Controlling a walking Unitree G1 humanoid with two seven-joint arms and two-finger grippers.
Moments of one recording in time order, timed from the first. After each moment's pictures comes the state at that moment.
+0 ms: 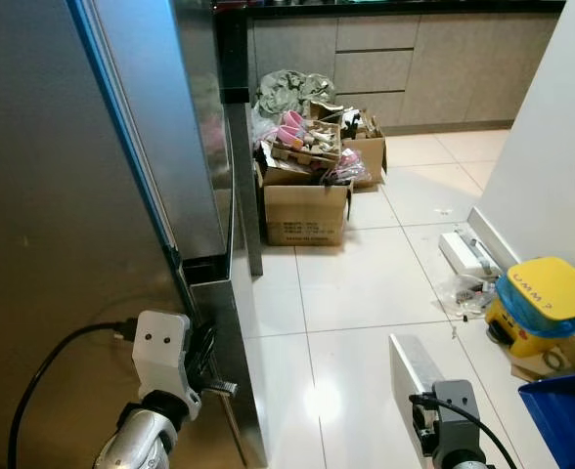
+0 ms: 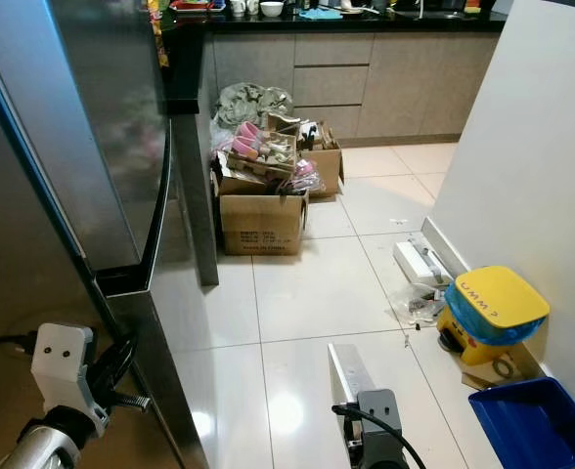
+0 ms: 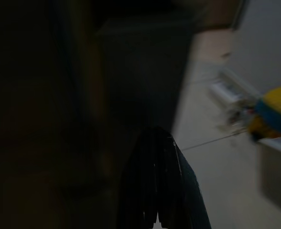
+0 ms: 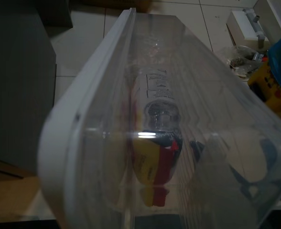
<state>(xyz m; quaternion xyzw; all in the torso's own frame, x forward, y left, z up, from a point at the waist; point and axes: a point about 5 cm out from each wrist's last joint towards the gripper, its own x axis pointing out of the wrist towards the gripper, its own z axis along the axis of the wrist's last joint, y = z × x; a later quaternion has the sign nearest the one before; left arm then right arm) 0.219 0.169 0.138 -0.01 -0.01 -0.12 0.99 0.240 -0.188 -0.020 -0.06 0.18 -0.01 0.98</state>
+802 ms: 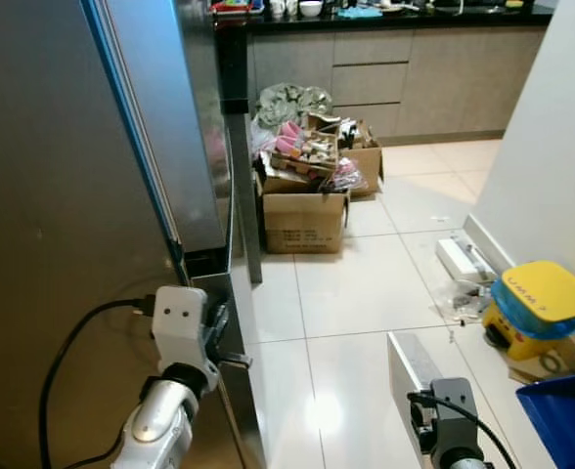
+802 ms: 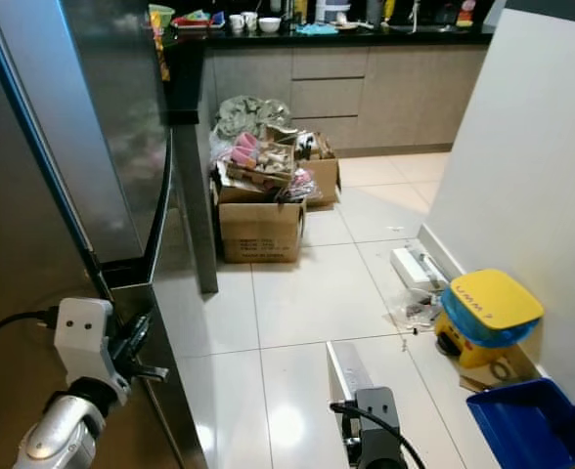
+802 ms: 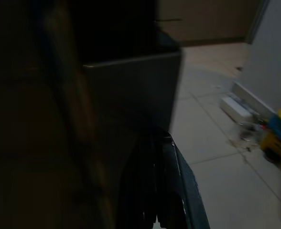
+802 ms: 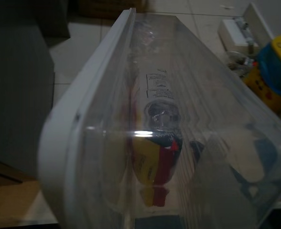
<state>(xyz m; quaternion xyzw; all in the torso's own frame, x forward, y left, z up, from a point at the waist) 0.253 0.180 0.138 0.00 -0.01 -0.02 1.00 0.240 -0.188 -0.020 -0.06 0.18 -0.01 0.98</state>
